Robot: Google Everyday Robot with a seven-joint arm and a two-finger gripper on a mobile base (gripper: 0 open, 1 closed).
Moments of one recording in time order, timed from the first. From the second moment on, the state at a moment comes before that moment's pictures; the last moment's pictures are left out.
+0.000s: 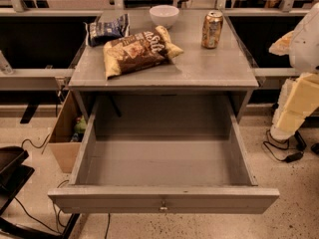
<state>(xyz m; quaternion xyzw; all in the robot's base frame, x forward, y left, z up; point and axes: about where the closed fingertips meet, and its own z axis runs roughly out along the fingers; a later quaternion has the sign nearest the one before) 0.438 -0.217 0.976 -0.60 0.78 -0.03 0.16</state>
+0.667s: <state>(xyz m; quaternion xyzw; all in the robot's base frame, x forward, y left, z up) 0.450 -0.219 0.973 -0.60 0.78 -0.03 0.18</state>
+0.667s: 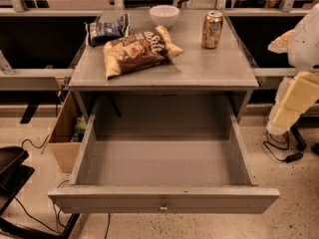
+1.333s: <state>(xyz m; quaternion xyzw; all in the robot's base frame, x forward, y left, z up) 0.563 -0.254 0.974 -0.52 0.77 0.02 0.36</state>
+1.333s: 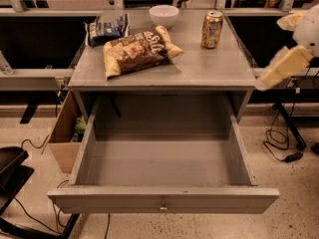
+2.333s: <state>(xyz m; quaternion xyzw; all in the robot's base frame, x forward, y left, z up) 0.696 -0.230 0.969 -0.40 0.73 0.16 0.53</state>
